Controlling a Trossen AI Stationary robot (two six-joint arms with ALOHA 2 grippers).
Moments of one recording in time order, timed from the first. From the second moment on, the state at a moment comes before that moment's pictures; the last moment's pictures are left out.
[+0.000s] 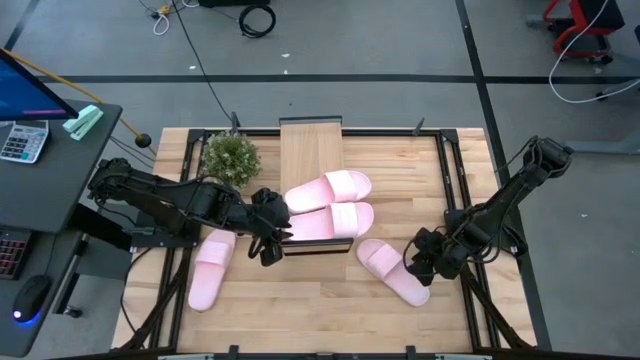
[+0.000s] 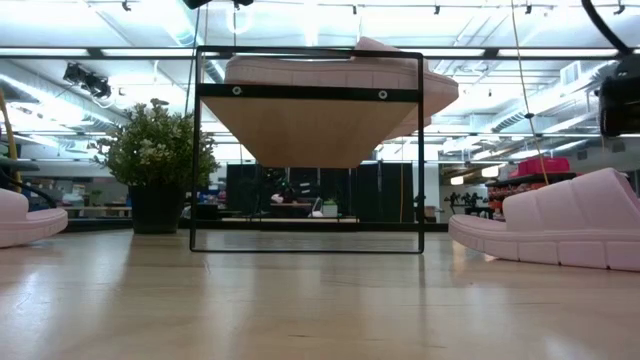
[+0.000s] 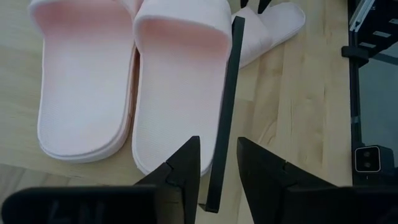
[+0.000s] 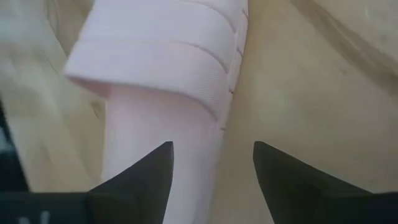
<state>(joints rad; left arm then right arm) -0.30 1.40 1.39 -0.83 -0.28 -0.49 0.78 1.00 0.33 -0.37 0.31 1.46</state>
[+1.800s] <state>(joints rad) -0.30 1.40 1.39 -0.83 -0.28 -0.55 0.59 1.37 0.58 -0.36 0.45 0.28</state>
